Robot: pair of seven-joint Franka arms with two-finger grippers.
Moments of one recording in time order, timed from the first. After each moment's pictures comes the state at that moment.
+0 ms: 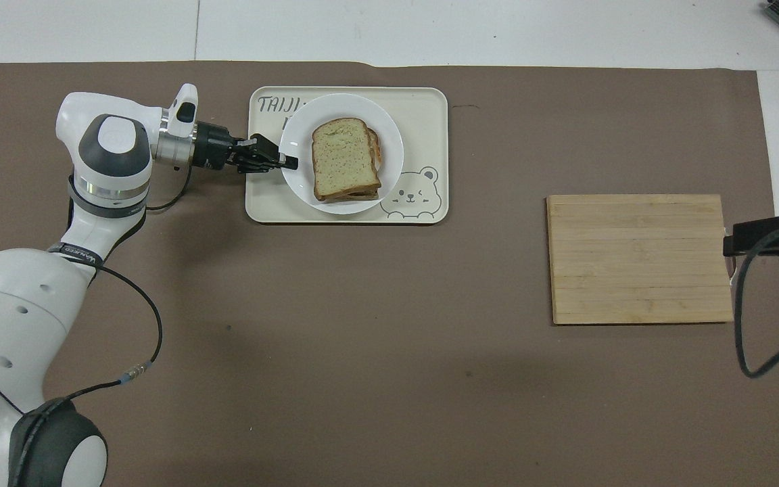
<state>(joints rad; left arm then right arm) -0.05 0.86 -0.06 -1.28 -1.09 1.84 0.44 0.03 -0.13 -0.04 -1.64 0.00 1.54 0.13</state>
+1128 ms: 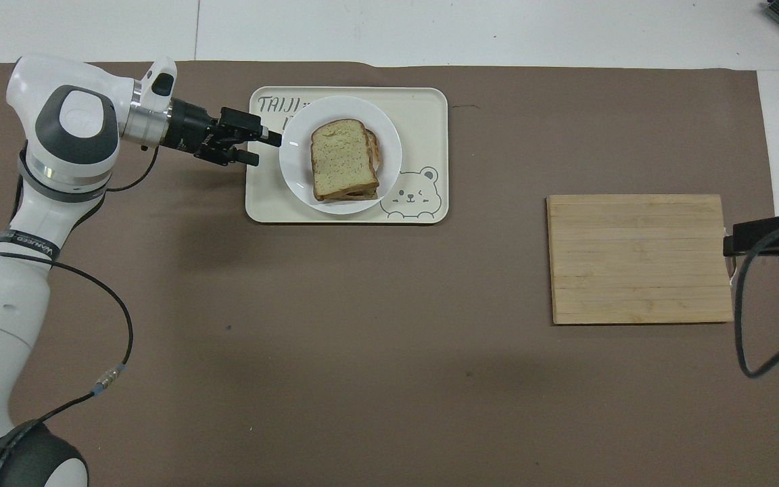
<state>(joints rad) -0.04 0.75 -0.06 -1.24 -0.88 1.79 0.22 0.03 -0.13 -0.04 -1.64 0.00 1.54 0.13</state>
